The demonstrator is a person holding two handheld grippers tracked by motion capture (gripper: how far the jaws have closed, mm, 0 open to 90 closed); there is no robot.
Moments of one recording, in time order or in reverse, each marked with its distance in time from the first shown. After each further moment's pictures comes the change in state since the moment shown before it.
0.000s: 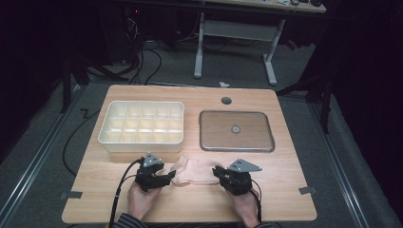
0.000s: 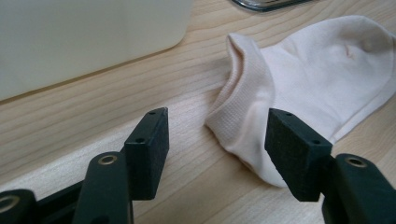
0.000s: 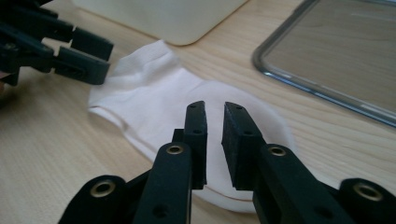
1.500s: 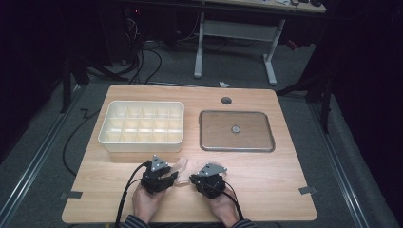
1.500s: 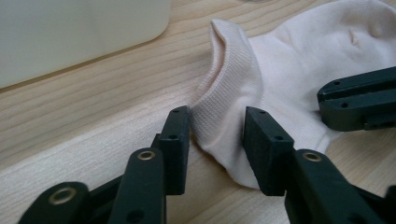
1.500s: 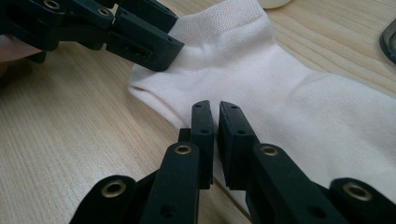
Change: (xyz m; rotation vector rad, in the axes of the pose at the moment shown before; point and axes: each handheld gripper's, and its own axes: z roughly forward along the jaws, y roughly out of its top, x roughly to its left) left arm -0.017 -0.005 0.010 0.017 0.038 0.039; right arm 0.046 -0.001 0.060 0.131 0.074 -0.130
